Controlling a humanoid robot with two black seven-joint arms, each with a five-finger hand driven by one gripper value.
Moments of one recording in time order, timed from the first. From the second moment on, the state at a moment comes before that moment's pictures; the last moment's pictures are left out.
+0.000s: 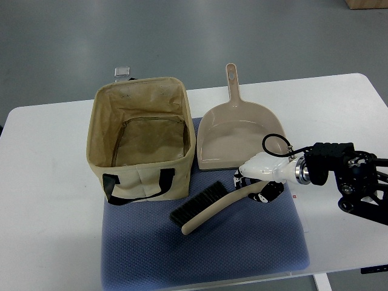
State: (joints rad) left arm 0.00 0.00 -0.15 -0.16 -0.07 -0.02 0.12; right arm 0.77 -0.62 0.26 1.50 -1.77 0.21 -0.01
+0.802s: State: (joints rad) left arm 0.00 0.00 -0.15 -0.16 -0.07 -0.02 0.12; right arm 0.86 -0.99 0.44 1.50 -1.75 0.13 0.18
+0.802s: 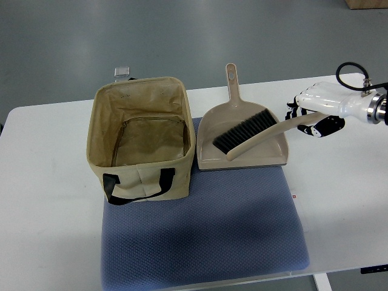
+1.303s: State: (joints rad) left arm 0.00 0.00 -0.15 -0.16 -0.07 -0.02 0.12; right arm 1.18 -0.96 0.44 1.46 -1.75 0.17 0.20
